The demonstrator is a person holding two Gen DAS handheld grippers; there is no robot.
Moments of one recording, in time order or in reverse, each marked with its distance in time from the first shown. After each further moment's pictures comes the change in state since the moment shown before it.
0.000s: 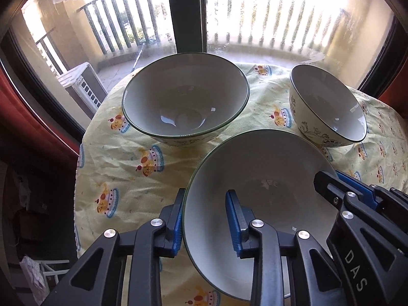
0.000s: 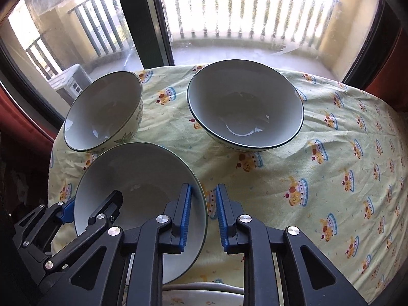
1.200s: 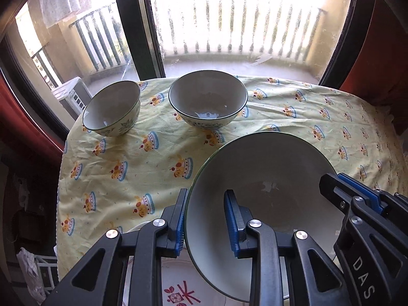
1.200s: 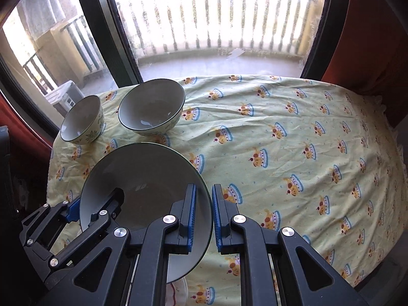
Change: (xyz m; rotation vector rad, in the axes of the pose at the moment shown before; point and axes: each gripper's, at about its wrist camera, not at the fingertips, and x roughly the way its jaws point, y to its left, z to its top) left arm -0.095 -0.152 -0.046 0.022 -0.049 -0.029; right arm -0.107 -0.140 -0.054 0.052 -0.063 -0.023
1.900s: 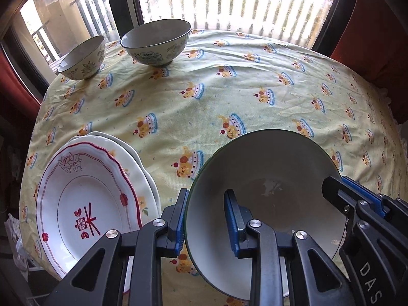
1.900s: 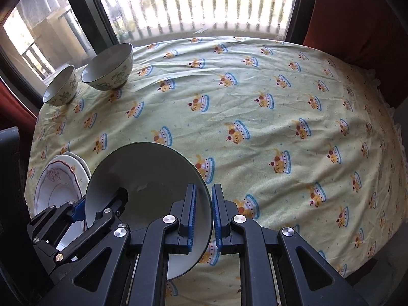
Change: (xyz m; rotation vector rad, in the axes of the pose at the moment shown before) left arm 0.016 -0.098 -0.078 -0.072 0.117 -0.012; right arm 0.008 -0.109 -0.073 -0.023 0.100 0.011
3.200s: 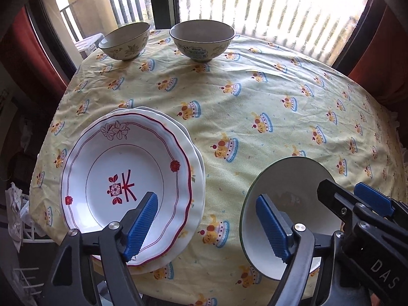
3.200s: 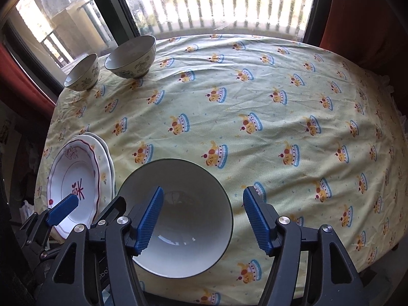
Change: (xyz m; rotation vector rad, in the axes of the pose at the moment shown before) left arm -0.035 0.043 -0.018 -0.126 -0.005 0.044; right arm -0.017 0.004 -0.010 -0.064 0.024 0.096
